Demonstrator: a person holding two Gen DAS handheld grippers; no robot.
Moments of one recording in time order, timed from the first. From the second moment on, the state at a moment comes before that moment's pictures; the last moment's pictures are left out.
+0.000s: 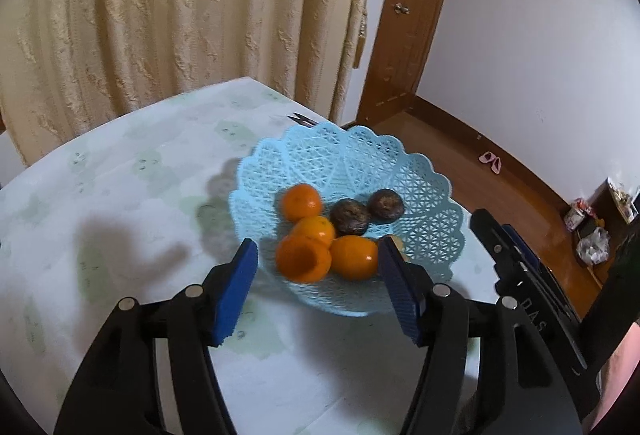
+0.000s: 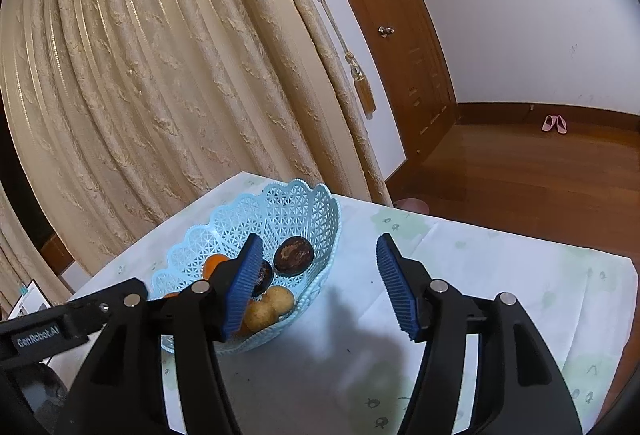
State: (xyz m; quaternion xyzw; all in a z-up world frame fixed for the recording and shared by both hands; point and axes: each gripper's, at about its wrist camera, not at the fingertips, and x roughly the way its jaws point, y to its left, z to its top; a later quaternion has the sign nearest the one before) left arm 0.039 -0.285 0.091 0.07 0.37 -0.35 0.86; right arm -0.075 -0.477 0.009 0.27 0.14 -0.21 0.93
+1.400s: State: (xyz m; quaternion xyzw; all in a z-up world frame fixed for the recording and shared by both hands) left arm 0.039 -0.058 0.043 0.00 0.45 -0.16 0.88; right arm -0.070 -0.442 0.020 0.20 0.16 -0.22 0.94
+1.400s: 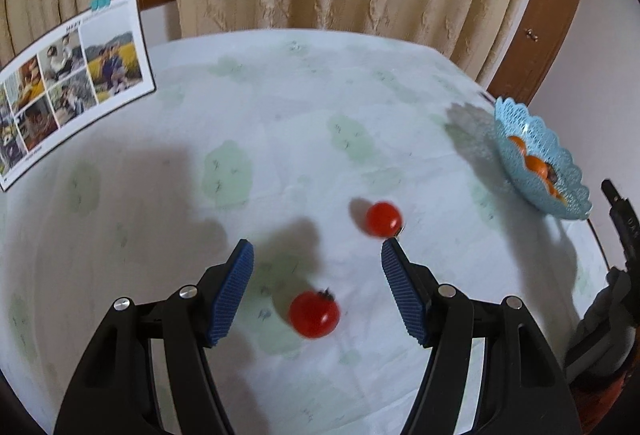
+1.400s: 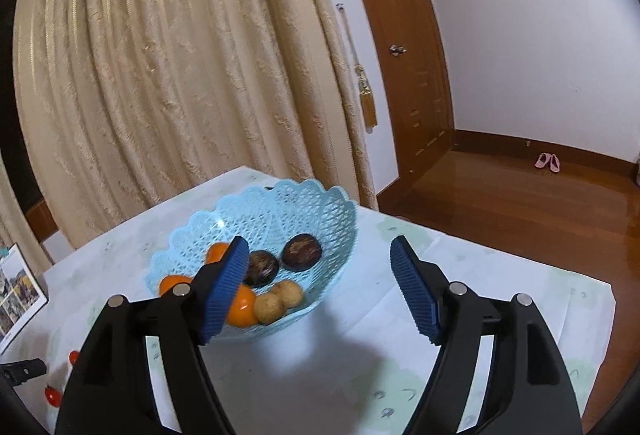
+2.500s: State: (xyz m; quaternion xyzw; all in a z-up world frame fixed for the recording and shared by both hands) left arm 0.009 -0.051 0.032 0.05 0.42 -0.16 0.89; right arm 0.032 -0.240 0.012 0.05 0.36 0.14 0.92
